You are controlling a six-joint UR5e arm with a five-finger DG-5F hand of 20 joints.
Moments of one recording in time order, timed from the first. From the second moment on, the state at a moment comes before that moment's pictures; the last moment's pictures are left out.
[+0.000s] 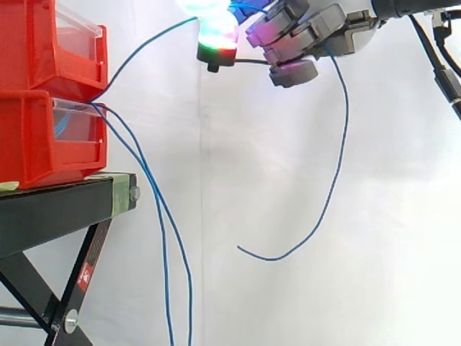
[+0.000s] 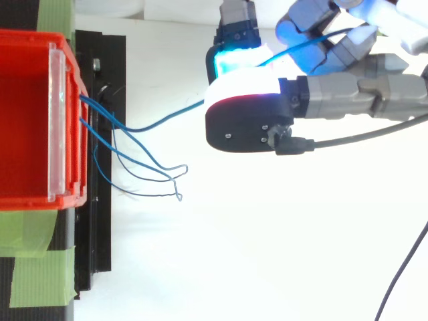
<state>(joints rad) 0.19 -1.82 -1.53 -2.98 -1.02 -0.59</state>
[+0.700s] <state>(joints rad) 0.19 -1.82 -1.53 -2.98 -1.02 -0.59</state>
